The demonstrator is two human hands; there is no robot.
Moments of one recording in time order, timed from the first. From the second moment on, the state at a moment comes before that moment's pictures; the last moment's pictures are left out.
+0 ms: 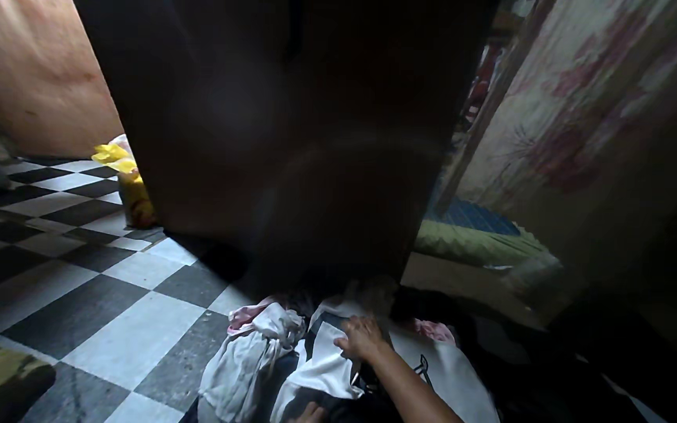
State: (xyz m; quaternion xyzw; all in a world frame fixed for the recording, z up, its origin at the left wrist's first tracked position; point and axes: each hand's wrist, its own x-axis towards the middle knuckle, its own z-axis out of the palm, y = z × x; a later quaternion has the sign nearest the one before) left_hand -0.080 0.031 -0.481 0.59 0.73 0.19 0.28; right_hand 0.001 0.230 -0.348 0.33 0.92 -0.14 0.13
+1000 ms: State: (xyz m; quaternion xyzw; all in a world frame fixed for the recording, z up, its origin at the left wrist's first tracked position) left_hand -0.152 0.110 -0.477 0.24 0.70 0.48 0.47; right_hand 0.051 0.127 -0.453 0.09 0.98 -0.12 0.11
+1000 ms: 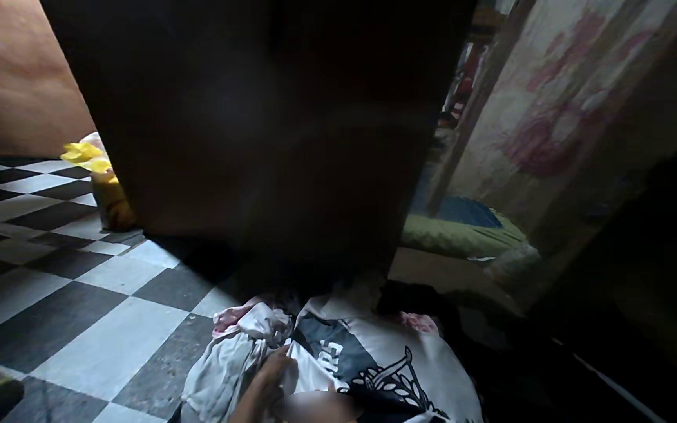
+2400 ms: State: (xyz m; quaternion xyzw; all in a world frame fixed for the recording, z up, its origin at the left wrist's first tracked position) left_hand -0.153 0.212 -0.360 0.31 0.74 0.50 0.32; right_hand 0.398 0.320 -0.424 0.66 0.67 -0.33 0.01
